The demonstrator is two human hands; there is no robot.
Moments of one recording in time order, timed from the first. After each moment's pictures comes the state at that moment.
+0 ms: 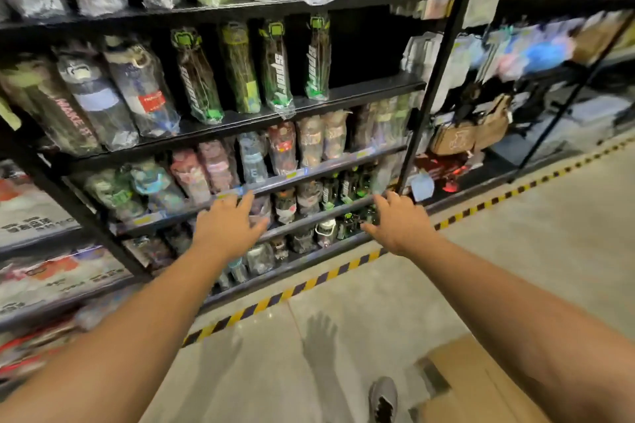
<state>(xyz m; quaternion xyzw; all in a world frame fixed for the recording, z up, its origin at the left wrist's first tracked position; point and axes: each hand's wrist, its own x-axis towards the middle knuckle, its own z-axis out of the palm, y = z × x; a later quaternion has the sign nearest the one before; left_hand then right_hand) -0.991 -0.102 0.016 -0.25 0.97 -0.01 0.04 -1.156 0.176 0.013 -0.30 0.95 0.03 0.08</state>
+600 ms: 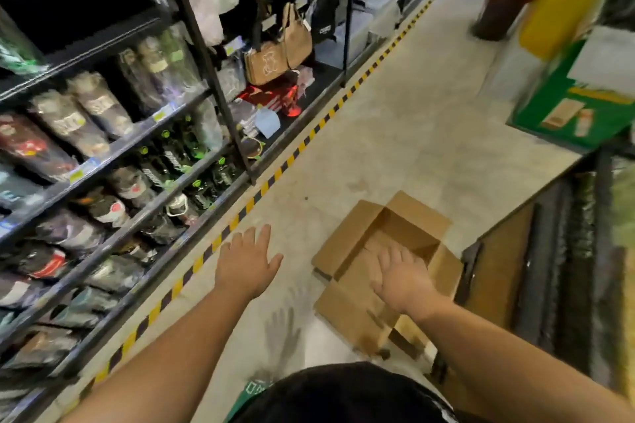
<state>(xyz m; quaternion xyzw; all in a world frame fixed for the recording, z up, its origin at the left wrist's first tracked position) -1.044 0.299 -0.117 0.06 0.99 -0.04 0.13 -1.004 0.606 -0.146 -0.02 0.97 0.03 0.26</state>
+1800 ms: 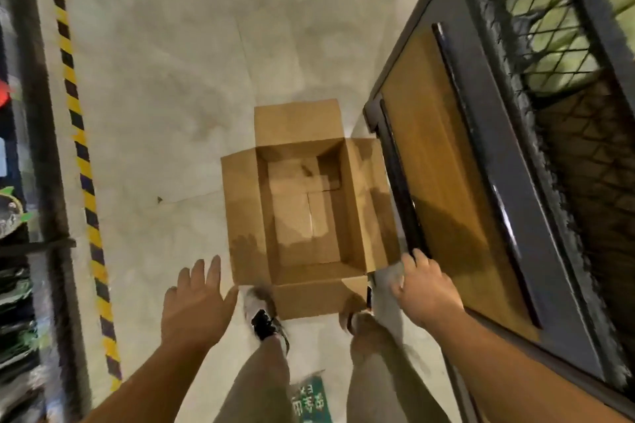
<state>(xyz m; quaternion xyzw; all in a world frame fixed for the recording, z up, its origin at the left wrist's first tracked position) -1.294 0.490 -0.379 0.33 0.86 -0.20 0.32 -1.025 0.745 -0.366 0.45 0.76 -0.21 0.41</state>
